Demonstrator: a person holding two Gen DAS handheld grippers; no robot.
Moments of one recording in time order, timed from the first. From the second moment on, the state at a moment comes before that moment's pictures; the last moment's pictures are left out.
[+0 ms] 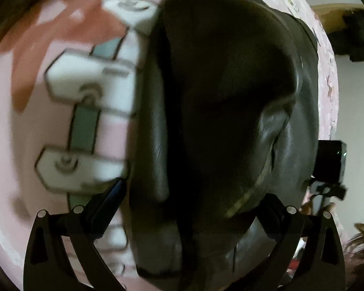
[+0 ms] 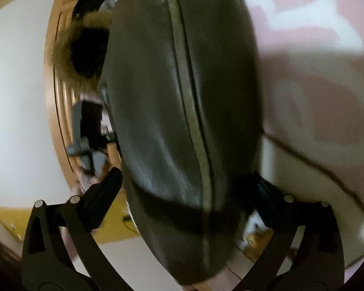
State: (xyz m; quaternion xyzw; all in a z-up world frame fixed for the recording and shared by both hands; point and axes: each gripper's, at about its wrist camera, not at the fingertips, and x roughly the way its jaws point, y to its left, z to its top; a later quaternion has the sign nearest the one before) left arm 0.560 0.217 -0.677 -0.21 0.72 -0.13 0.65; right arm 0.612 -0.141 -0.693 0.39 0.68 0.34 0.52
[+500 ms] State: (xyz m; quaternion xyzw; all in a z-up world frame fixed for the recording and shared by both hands) left arm 0.560 0.218 -0.674 -0.19 0.69 -0.11 0.69; right arm 0.595 -0.134 -0.682 0.31 0.62 0.33 0.64
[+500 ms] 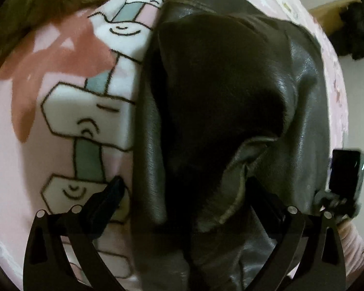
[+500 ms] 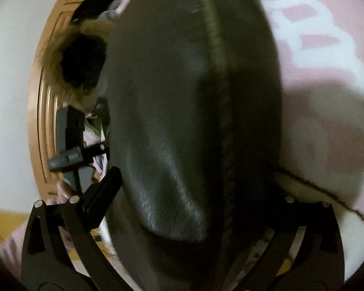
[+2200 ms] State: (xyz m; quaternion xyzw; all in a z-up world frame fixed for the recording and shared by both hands) left arm 0.467 0.156 -0.629 -0.24 0.67 -0.10 0.69; right arm 0.543 -0.161 -0.643 0.40 0.64 0.33 0.57
